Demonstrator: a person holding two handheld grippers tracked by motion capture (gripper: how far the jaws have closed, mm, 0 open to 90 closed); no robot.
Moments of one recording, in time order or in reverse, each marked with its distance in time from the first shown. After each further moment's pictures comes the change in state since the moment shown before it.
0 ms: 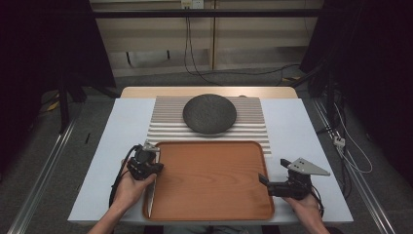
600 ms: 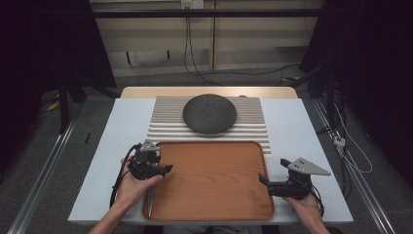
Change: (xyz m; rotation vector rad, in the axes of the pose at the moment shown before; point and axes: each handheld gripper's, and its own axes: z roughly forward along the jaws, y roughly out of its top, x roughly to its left) left arm -0.006 0.003 -0.005 -0.149 -0.019 0.006; right arm 0.000 0.000 0.000 -0.001 0.004 0.001
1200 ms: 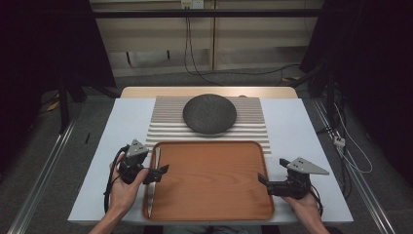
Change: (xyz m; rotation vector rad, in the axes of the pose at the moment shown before) left arm -0.003 -0.009 -0.034 -0.129 0.038 -0.009; right arm 0.000 0.000 0.003 0.004 0.003 0.007
